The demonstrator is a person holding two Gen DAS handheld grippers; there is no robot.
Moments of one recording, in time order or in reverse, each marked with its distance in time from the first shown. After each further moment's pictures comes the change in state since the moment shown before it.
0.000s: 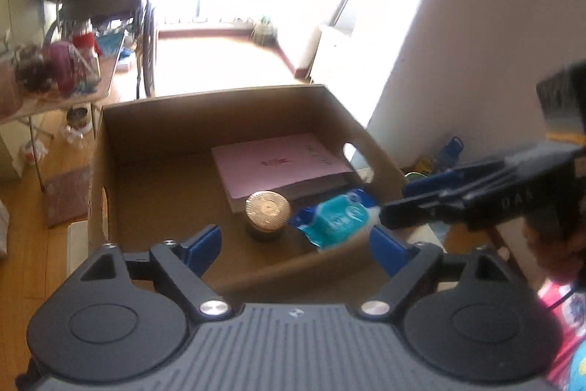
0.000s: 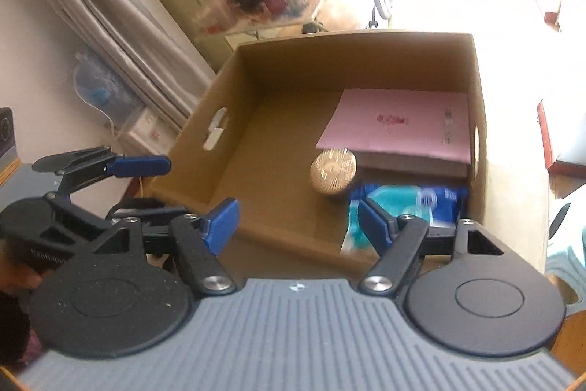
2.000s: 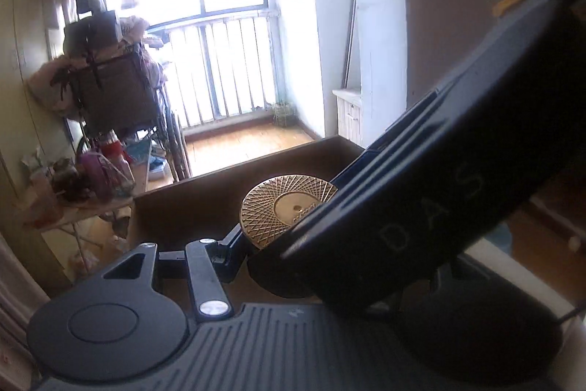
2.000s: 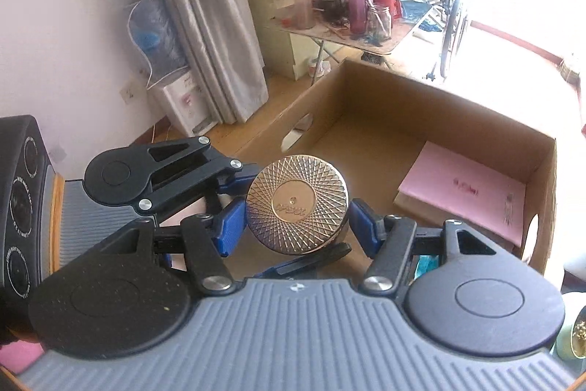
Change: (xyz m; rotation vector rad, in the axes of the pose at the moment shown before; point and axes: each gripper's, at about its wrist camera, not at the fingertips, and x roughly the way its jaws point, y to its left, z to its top) left arm 0.049 0.007 0.017 0.229 -0.263 0.180; right arm 0.038 0.107 0.007 -0.356 -0.027 0.016
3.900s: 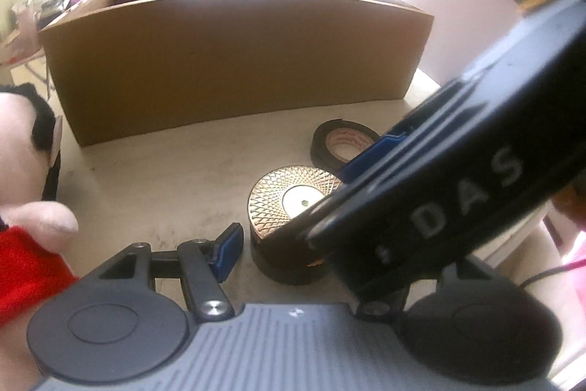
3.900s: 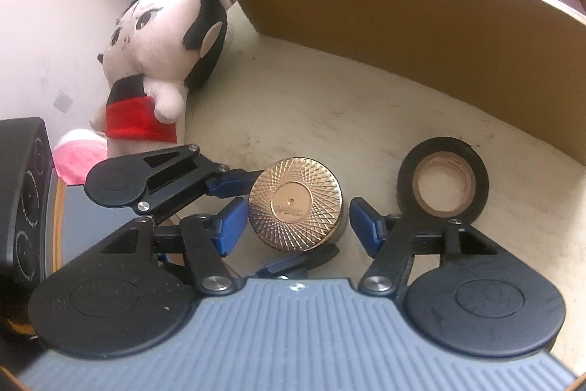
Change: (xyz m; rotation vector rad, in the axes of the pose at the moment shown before) left arm -0.069 -0.117 -0.210 -0.201 0.284 -0.092; right arm 0.075 0.003 -0.150 0.118 0.298 0.066
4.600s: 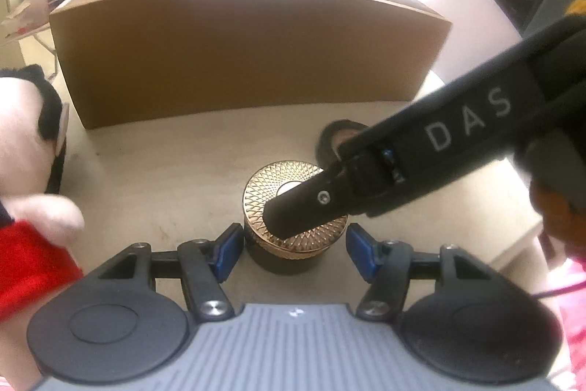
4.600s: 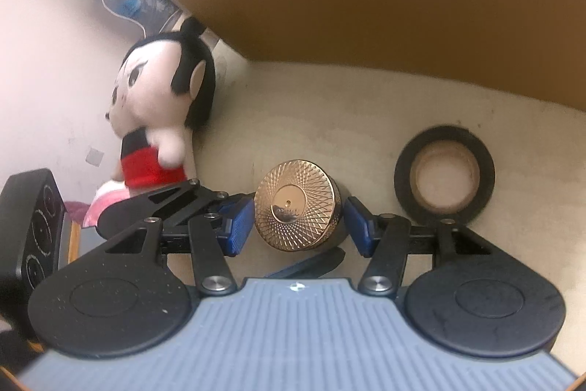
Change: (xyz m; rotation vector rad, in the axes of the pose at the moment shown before) left arm -0.001 0.003 0.025 -0.087 0.073 -0.003; right arm -0.004 -0.041 0.009 0.189 -0.018 0.159
